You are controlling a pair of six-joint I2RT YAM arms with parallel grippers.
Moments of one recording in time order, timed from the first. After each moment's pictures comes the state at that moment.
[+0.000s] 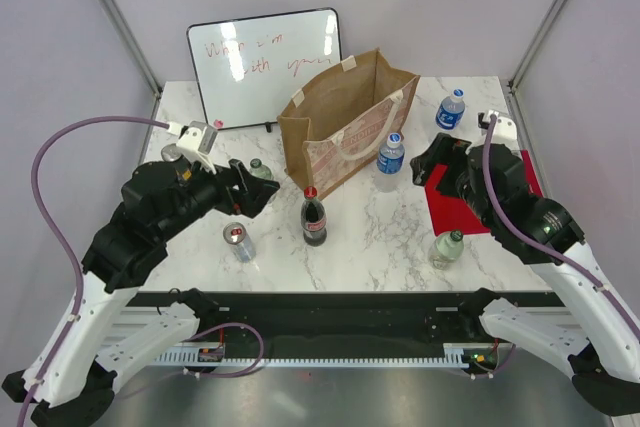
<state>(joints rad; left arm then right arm) -0.58 0.73 1.18 -0.68 0.09 -0.39 0.62 0.87 1.22 -0.79 0.38 0.62</state>
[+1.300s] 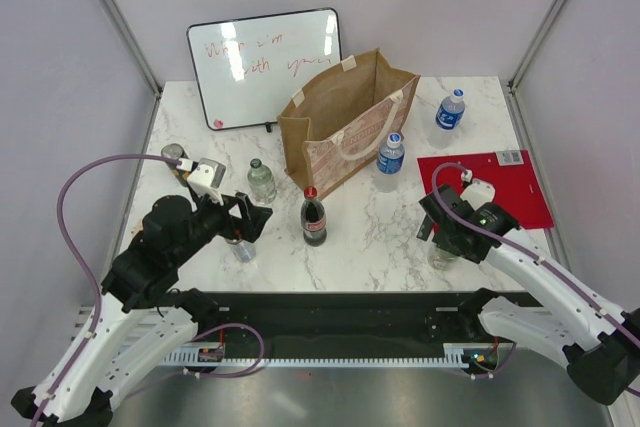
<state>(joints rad) -0.58 0.53 0.83 -0.62 -0.02 -0.30 0.62 0.94 0.84 -1.14 0.47 1.03</state>
